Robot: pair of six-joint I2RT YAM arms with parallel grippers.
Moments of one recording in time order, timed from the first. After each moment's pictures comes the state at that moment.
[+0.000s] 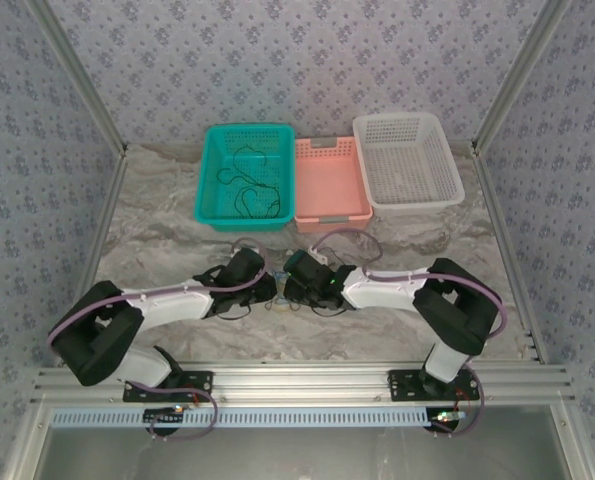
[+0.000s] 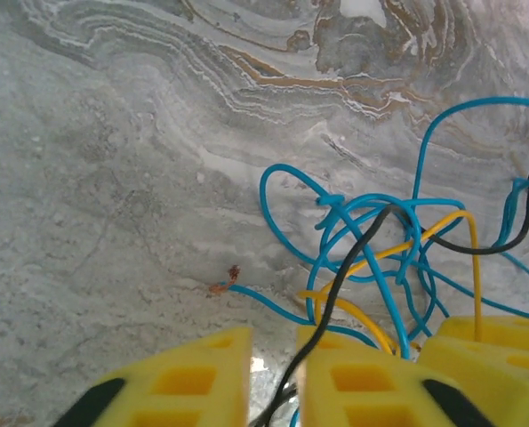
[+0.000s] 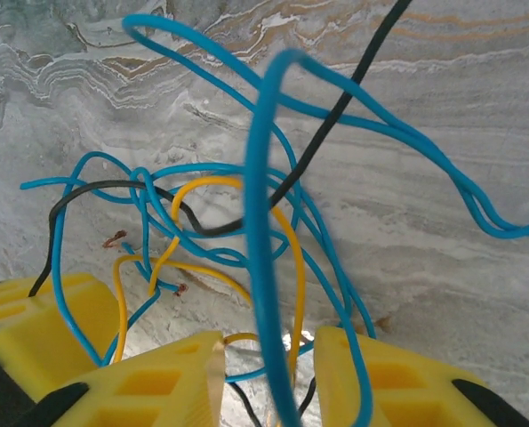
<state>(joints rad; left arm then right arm) -0.78 1.41 0.55 -0.04 0.01 -0.86 0.99 1.68 0.88 -0.18 0.09 1.13</state>
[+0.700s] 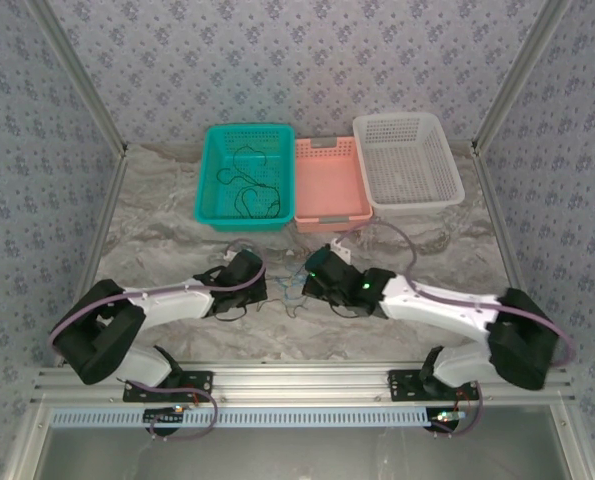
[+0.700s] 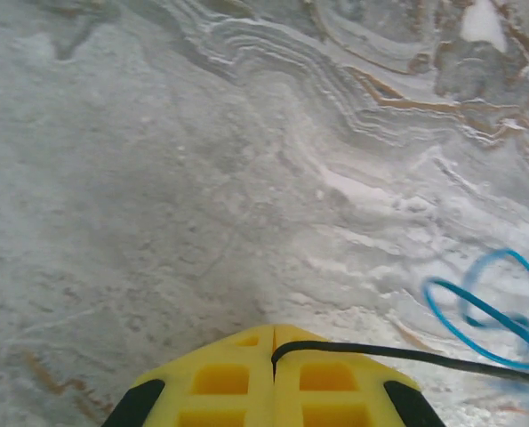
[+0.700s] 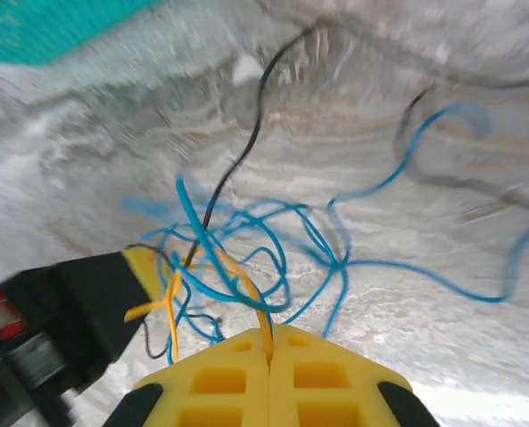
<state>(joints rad) -0.77 1.42 0.55 -0.12 -0.12 -0.88 1.00 1.27 0.81 -0.39 0.23 1.12</state>
